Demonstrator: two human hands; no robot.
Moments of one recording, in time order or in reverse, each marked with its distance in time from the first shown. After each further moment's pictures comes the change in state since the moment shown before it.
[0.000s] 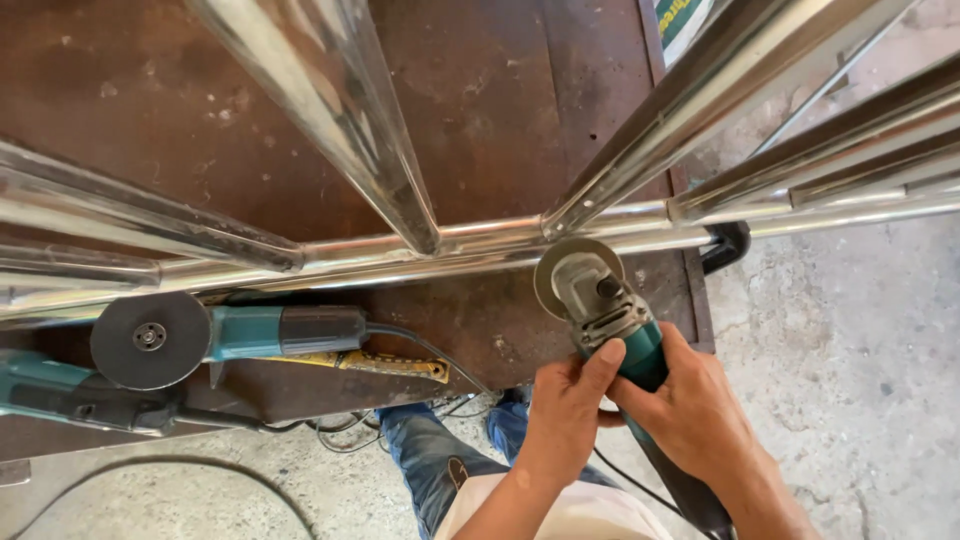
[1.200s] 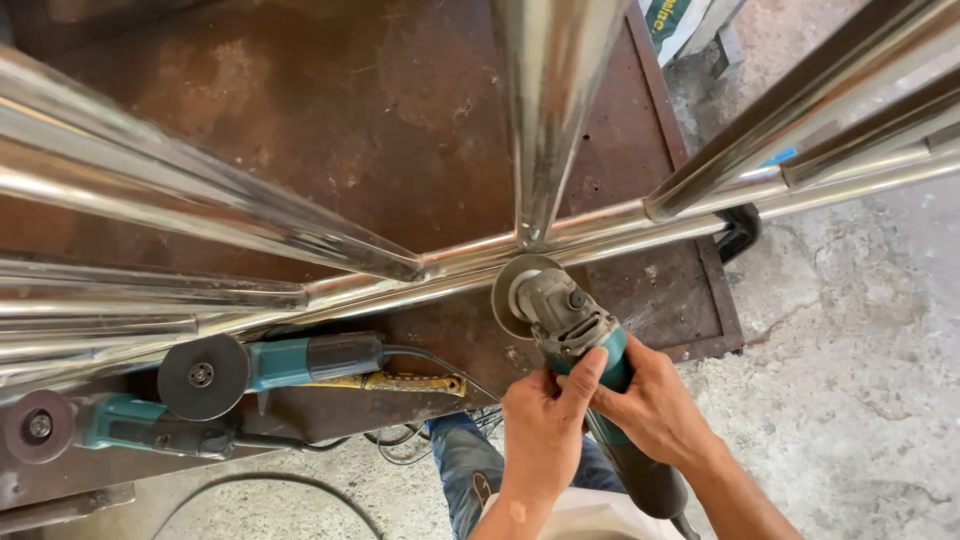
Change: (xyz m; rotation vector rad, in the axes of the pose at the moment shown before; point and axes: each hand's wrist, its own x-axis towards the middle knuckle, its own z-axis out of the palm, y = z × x) left_hand -0.018 0.015 0.016 0.580 0.332 0.132; right_hand 0.019 0.021 0.019 0.505 -0.227 -0.003
